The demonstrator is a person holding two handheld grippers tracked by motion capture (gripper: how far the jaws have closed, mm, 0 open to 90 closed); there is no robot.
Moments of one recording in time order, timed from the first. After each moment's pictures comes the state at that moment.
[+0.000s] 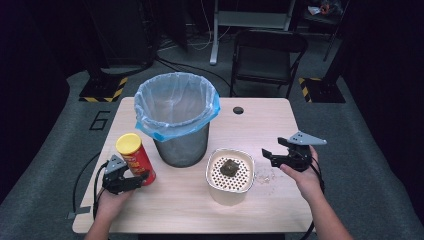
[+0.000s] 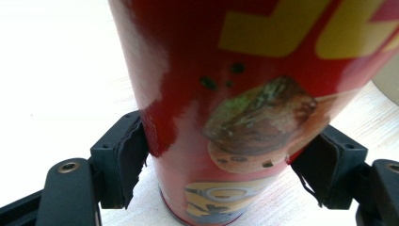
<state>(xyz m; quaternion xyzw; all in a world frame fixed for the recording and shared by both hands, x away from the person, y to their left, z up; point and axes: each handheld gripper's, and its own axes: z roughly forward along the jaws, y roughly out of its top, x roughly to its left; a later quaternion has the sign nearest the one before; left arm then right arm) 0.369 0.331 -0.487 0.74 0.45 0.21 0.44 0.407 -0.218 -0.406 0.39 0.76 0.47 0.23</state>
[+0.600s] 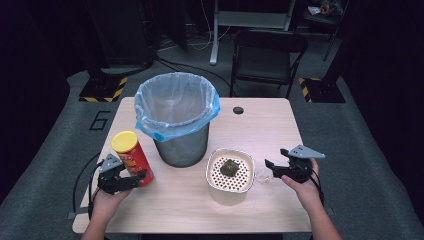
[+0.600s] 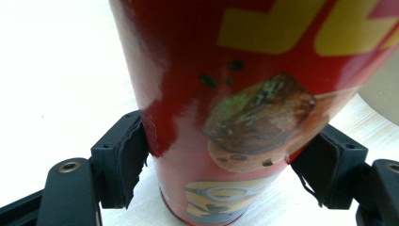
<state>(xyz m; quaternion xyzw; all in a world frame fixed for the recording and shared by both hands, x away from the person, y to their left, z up) 0.362 0.333 -0.467 0.74 0.46 0.20 0.44 0.396 -0.231 -0.451 0.41 0.76 0.45 0.24</state>
